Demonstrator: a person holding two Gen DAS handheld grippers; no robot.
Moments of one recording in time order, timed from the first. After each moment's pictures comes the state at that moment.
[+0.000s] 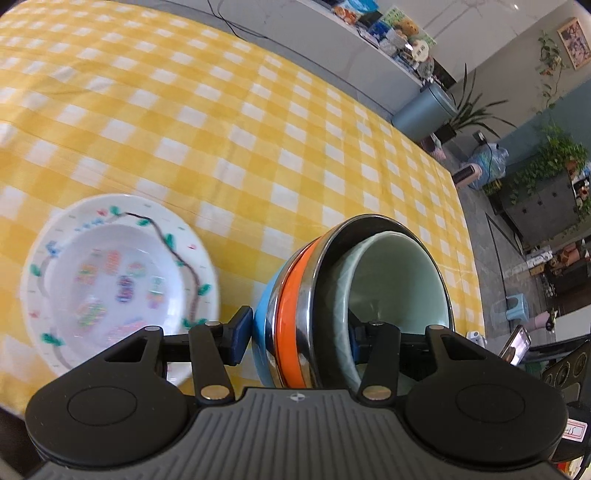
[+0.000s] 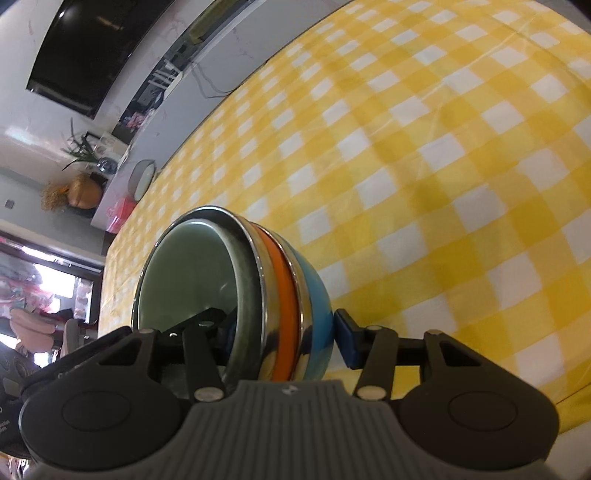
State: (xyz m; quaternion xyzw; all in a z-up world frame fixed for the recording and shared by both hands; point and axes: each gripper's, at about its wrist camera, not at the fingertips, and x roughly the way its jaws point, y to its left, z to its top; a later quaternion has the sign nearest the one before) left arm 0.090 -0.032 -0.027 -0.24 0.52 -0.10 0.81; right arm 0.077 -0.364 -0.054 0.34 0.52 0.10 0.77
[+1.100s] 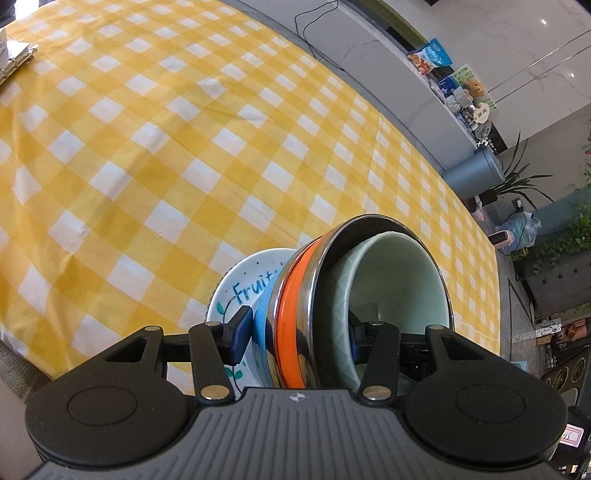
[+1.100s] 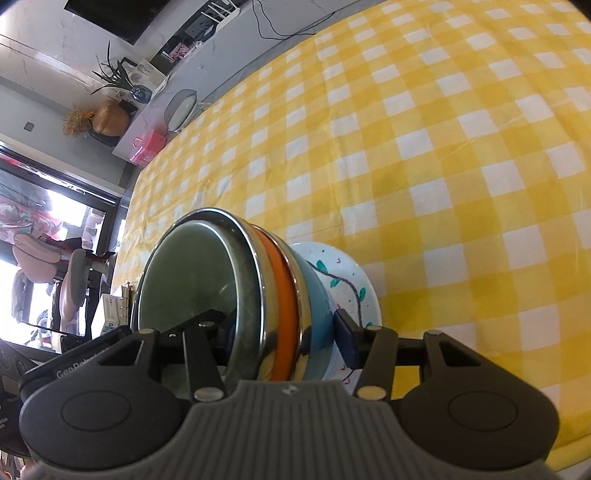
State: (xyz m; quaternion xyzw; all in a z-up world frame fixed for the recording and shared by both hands) left arm 0.078 0.092 -0.031 -0.31 0.52 -0.01 0.80; right arm 0.112 -0.228 -0.050 0.28 0.57 0.18 0.76
